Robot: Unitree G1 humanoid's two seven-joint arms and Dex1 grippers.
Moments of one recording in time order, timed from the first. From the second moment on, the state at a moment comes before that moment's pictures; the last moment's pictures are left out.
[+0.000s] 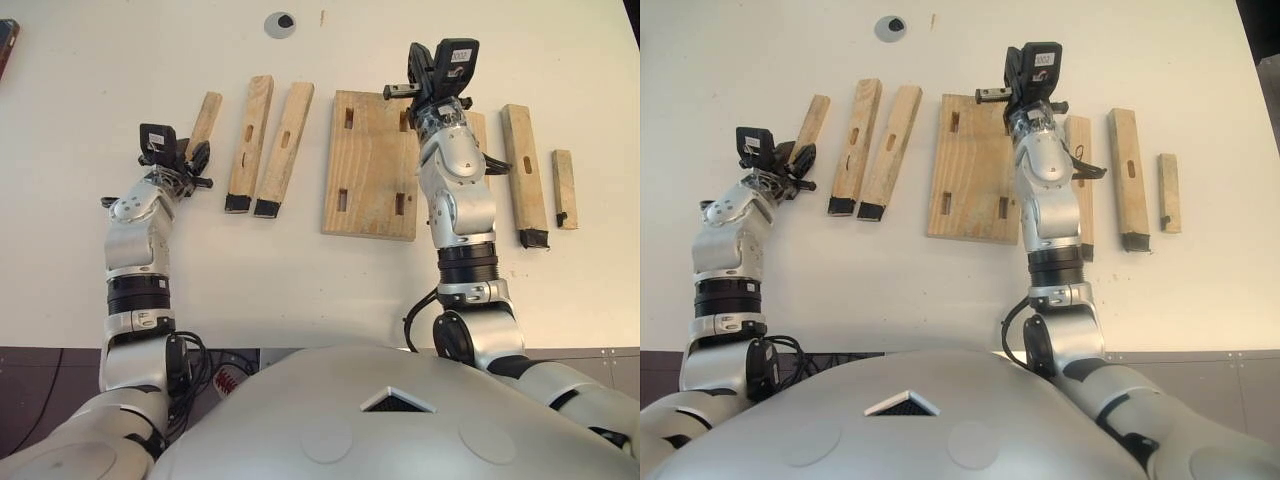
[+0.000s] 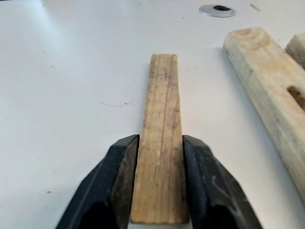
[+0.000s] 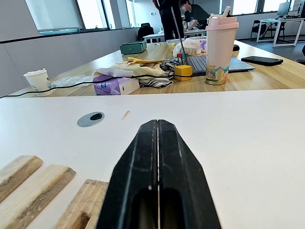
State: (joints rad) left arm -0.13 0.37 0.15 0.33 -0.18 0.27 -0.37; right arm -0.34 0.06 0.01 0.20 0.07 0.16 0.04
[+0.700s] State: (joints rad) left arm -0.29 0.34 -0.06 -0.04 -0.07 0.06 -0.44; right arm -0.49 0.14 -0.15 -0.05 0.86 0.58 0.29
